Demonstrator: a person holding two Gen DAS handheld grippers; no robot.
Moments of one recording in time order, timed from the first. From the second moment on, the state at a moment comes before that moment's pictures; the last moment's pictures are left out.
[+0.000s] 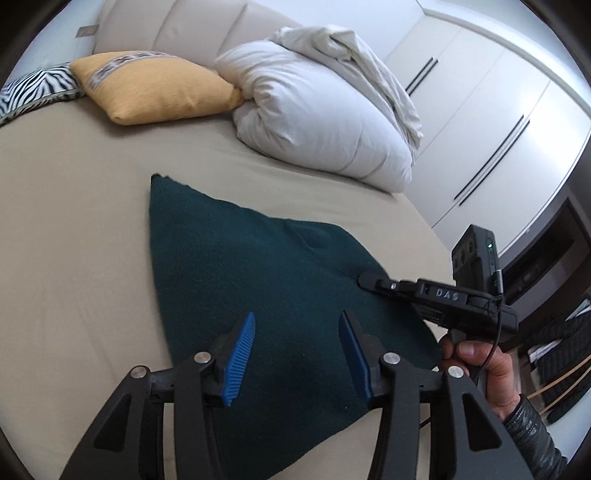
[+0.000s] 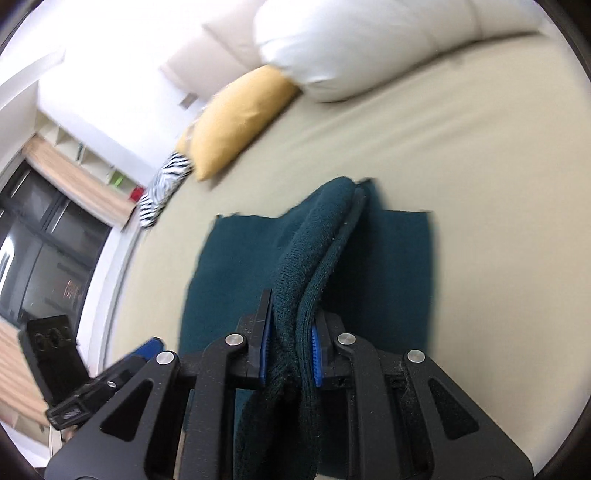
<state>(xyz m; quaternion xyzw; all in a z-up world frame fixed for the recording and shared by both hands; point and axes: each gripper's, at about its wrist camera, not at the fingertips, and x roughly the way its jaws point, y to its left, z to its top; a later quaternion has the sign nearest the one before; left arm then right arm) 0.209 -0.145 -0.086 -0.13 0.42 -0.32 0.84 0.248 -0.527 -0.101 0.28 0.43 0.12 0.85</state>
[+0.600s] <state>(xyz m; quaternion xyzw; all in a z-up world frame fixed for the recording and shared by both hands) 0.225 -0.183 -0.127 -0.04 0.46 -0.30 0.84 0.239 -0.573 -0.175 0.34 0.42 0.09 0.84</state>
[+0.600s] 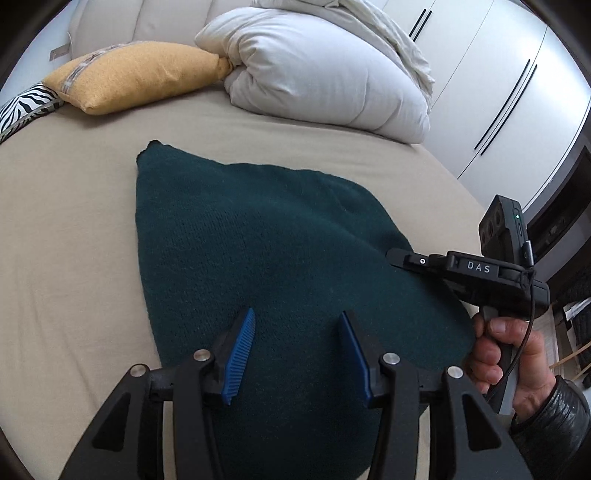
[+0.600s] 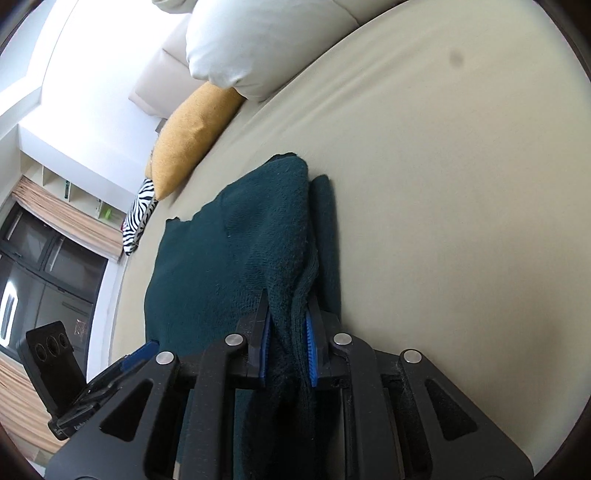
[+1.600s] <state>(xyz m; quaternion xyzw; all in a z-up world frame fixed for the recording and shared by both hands) 0.253 -0.215 -0.131 0.09 0.48 -0.25 0.84 0.151 -0.556 -0.139 0.25 0.44 0.10 0.85</state>
